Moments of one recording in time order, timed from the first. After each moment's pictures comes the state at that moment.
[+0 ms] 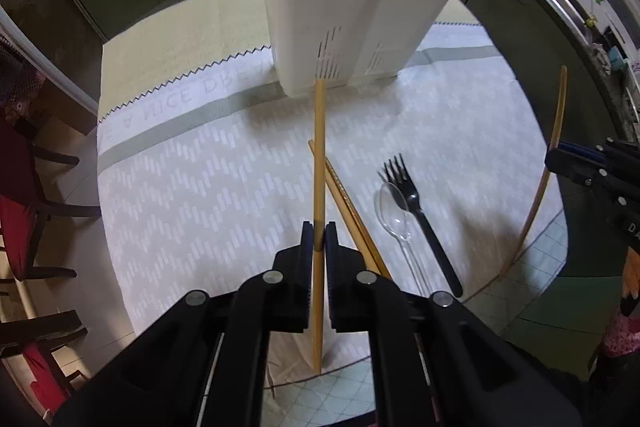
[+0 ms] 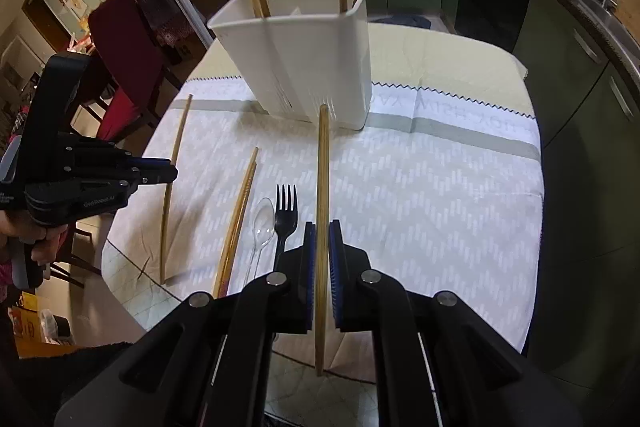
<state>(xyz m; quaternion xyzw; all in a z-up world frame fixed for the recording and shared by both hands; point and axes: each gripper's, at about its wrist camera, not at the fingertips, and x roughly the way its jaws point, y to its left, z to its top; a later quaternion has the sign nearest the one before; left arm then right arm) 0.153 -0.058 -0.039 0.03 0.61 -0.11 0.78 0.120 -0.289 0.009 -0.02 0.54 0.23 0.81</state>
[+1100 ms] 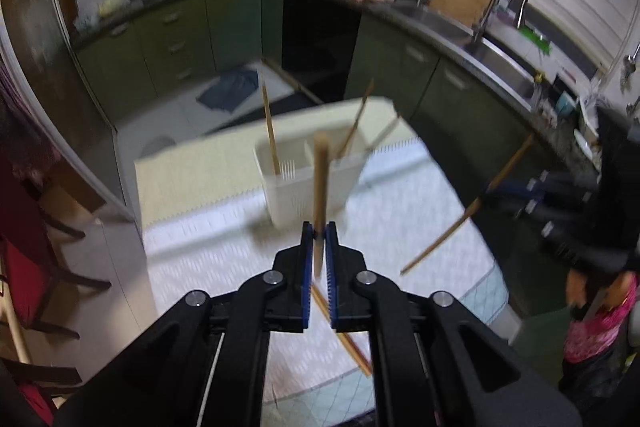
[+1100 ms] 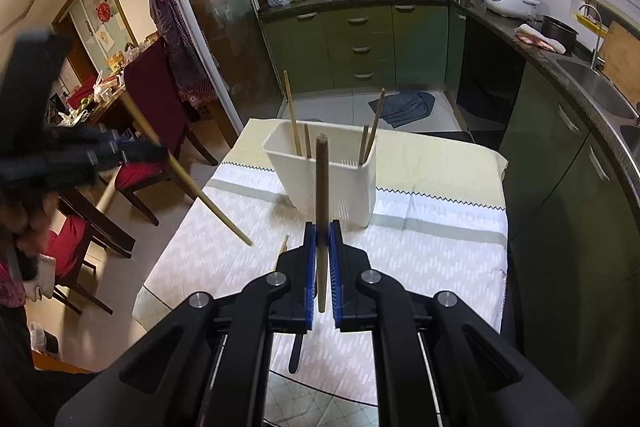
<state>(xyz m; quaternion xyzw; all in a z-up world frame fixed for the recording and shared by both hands) 0.140 -0.070 0.142 0.02 0.46 -0.14 0.88 0.108 -0.300 0.133 -0.01 0.42 0.26 0.87</state>
